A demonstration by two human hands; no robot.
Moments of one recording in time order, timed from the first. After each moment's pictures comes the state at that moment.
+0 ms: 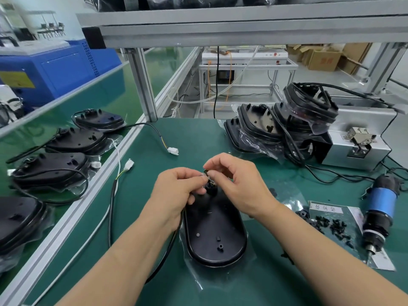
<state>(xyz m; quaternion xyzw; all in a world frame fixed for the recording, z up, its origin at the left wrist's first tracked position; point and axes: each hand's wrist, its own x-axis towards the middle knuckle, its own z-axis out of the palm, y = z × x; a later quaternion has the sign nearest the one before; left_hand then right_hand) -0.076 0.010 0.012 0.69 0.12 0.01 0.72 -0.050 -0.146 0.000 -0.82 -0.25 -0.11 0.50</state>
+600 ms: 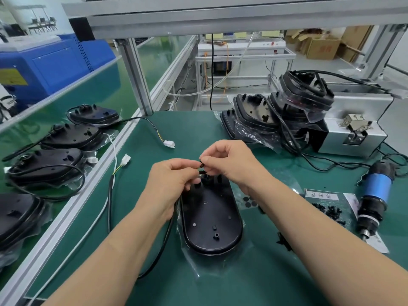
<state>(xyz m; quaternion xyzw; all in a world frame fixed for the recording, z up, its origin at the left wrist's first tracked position) -0.075 0.012 0.014 0.72 0.12 0.02 0.68 -0.033 -0.138 0.013 -0.78 -0.10 0.03 0.62</state>
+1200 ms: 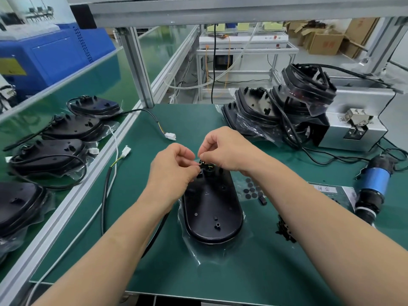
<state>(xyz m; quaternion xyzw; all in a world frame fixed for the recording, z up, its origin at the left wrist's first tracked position) -0.082 0.018 0.009 0.81 0.07 0.07 0.58 -0.032 -0.130 0.044 -0.91 -0.16 0.06 0.37</state>
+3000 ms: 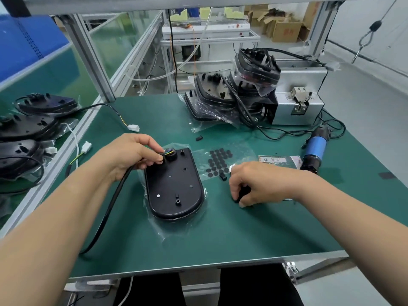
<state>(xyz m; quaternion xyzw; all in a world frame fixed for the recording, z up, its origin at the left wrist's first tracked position) -0.050 0.031 0.023 0.82 0.05 -0.16 0.54 -0.111 -0.270 -0.001 -0.93 -0.28 0.19 0.13</state>
